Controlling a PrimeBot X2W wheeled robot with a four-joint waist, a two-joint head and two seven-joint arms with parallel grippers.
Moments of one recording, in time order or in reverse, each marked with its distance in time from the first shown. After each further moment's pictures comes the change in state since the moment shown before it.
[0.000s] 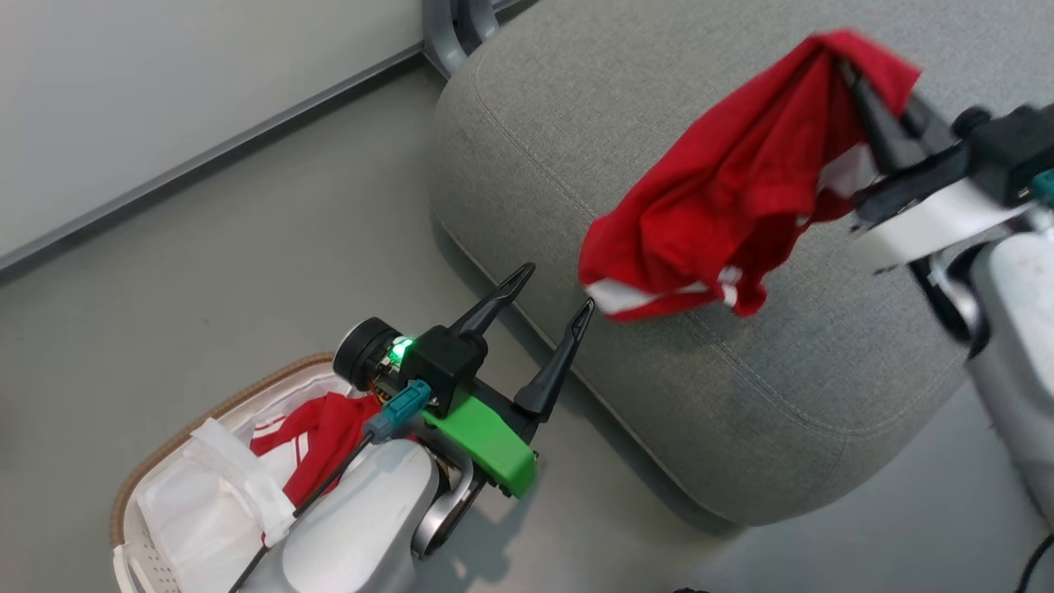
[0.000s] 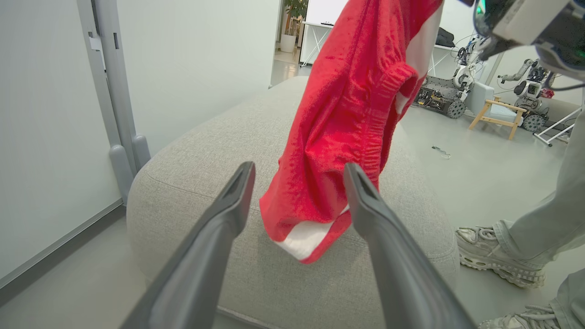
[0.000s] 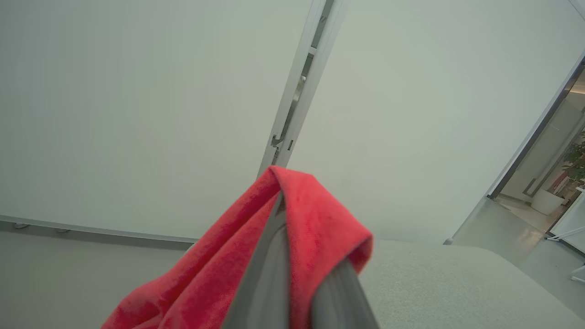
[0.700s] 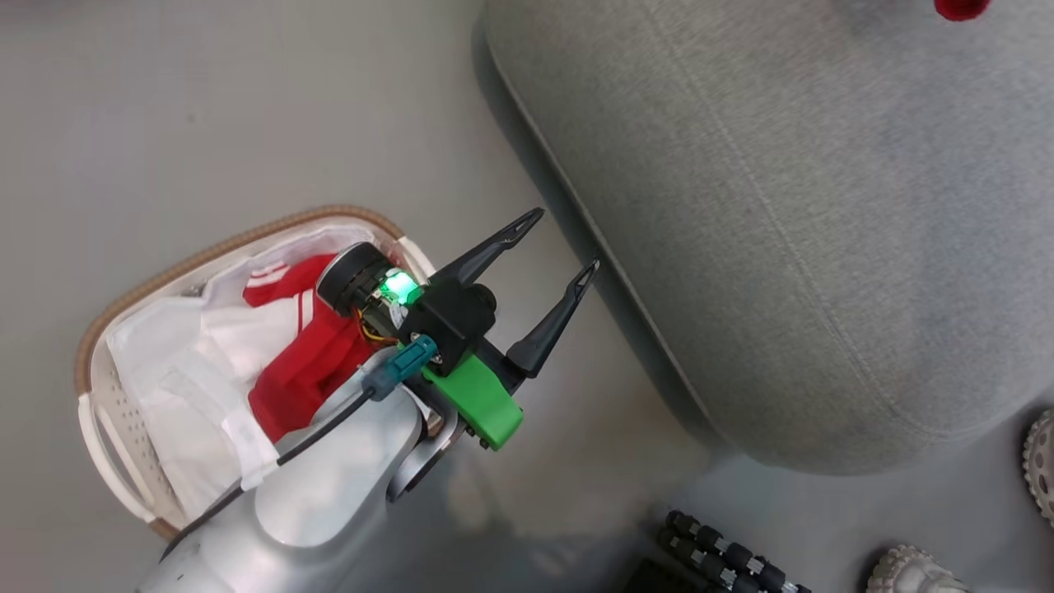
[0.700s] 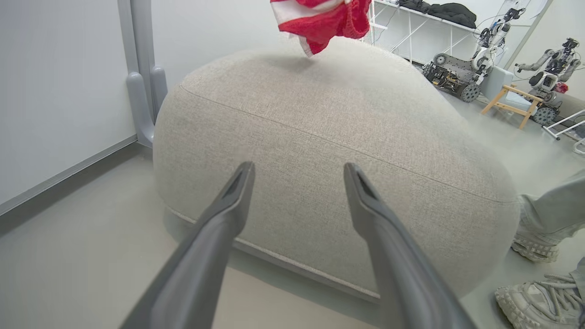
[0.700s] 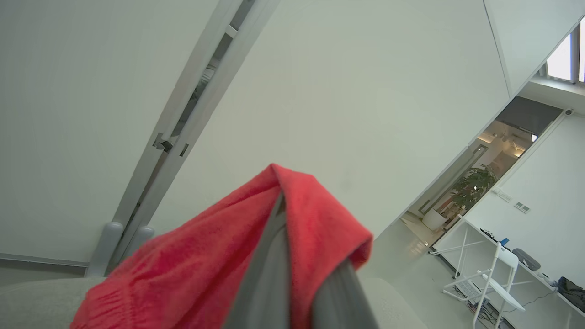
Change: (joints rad) left arm -0.181 0.099 -0.131 -0.020 0.012 0.000 0.008; right arm -0.481 -0.303 -0.186 0.284 0.005 0.000 0.000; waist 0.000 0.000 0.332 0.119
